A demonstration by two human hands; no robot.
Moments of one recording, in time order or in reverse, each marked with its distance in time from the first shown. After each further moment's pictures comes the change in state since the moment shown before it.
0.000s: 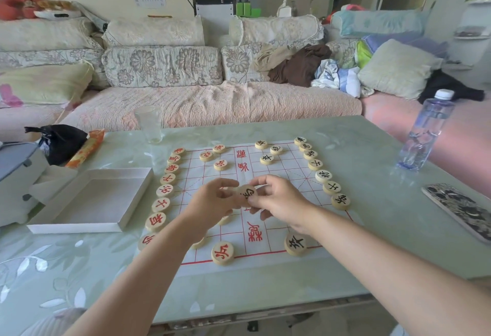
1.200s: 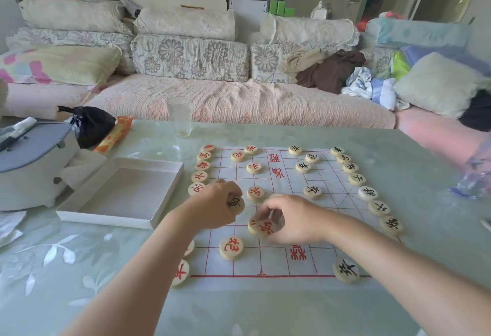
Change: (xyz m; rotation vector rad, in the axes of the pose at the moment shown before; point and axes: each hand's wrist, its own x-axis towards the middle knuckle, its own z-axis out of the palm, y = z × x) left_hand 0.041 -0.041 -0.087 0.818 -0.034 0.145; right_hand 0.042 -0.014 0.044 -0.808 -0.310 -0.165
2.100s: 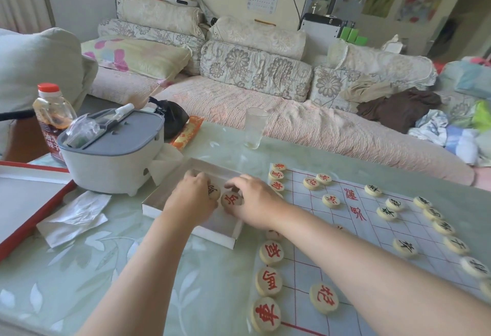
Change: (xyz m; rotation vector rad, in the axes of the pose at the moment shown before) left_hand -0.033 -0.186 -0.067 -0.025 0.334 -0.448; right_hand 0.206 -0.151 0.086 -0.157 0.134 -0.289
